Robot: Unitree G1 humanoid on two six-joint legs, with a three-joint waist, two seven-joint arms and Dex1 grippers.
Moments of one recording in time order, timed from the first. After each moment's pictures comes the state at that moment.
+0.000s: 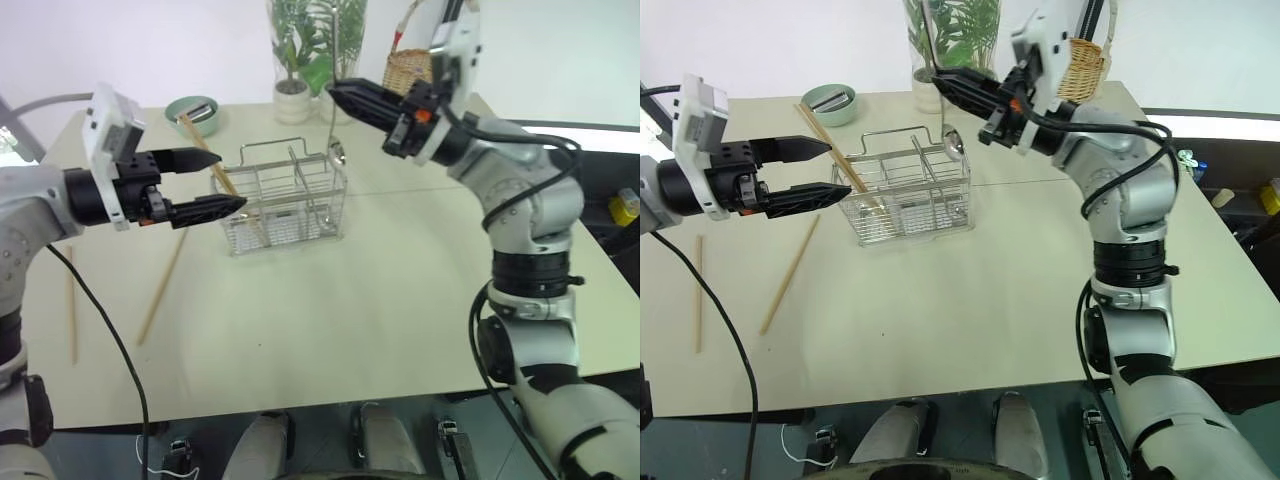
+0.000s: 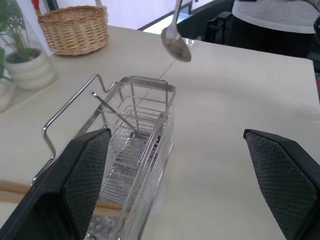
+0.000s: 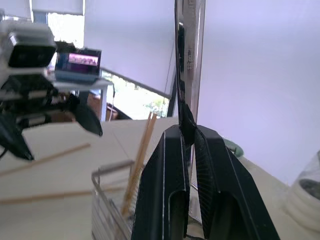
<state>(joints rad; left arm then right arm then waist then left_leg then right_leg) -0.59 0.95 0.26 -0.29 -0.80 0.91 -0.95 -0.95 -0.34 -0.08 -0.02 0.47 0.60 0.81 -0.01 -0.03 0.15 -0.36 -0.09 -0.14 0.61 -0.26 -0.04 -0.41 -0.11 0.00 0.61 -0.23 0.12</state>
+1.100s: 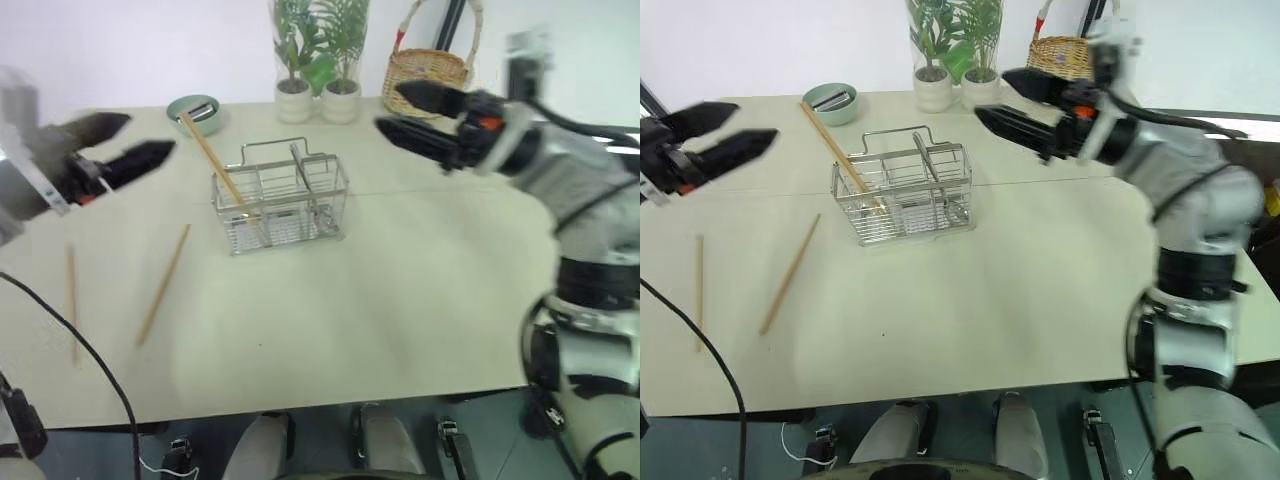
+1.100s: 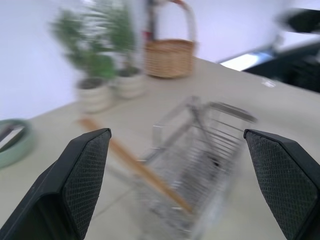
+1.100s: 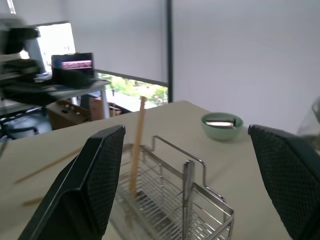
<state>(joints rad) -0.50 0.96 0.57 -0.25 -0.88 0.99 -0.60 -0.83 -0.65 -0.20 -0.12 0.72 0.78 0.95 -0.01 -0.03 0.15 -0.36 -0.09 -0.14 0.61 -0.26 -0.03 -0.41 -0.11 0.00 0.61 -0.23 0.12</state>
